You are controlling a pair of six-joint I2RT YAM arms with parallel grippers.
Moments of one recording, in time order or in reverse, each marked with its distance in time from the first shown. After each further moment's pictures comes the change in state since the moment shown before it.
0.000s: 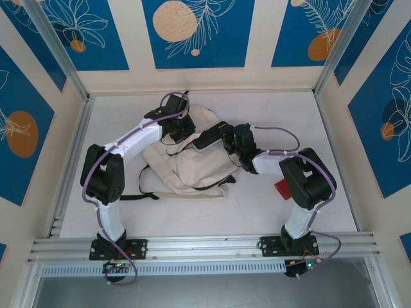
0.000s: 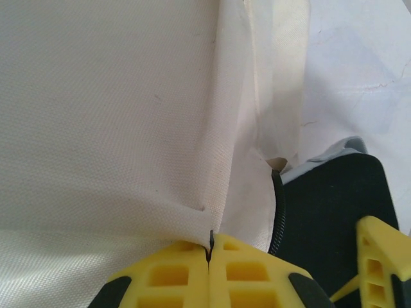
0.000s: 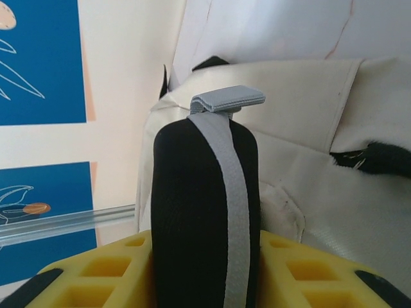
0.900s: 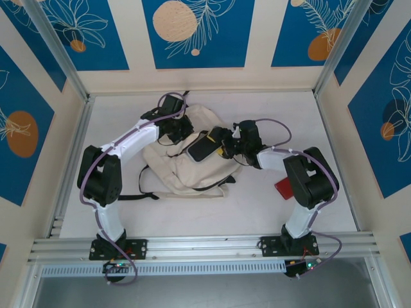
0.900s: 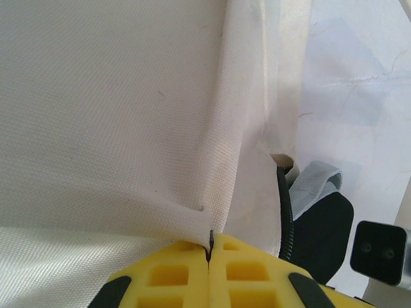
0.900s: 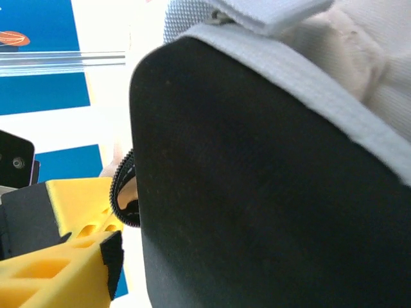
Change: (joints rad) left arm 0.027 -0.028 -0.033 0.012 0.048 0.004; right arm -0.081 -0.023 0.033 -0.147 -0.601 -0.192
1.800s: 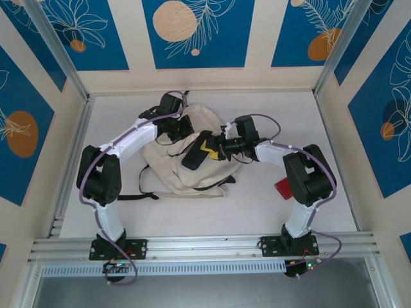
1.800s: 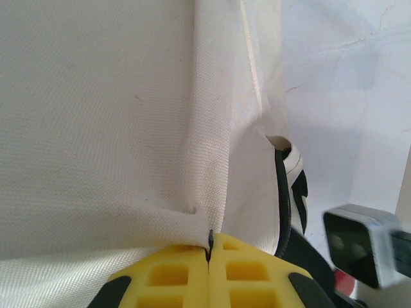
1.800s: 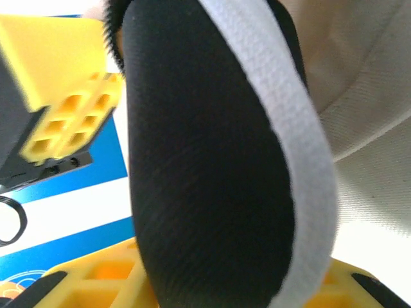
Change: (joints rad) left arm 0.016 -0.004 0.006 -0.002 0.081 0.163; right arm -0.004 0.059 0.139 -0.274 -0.374 -0.215
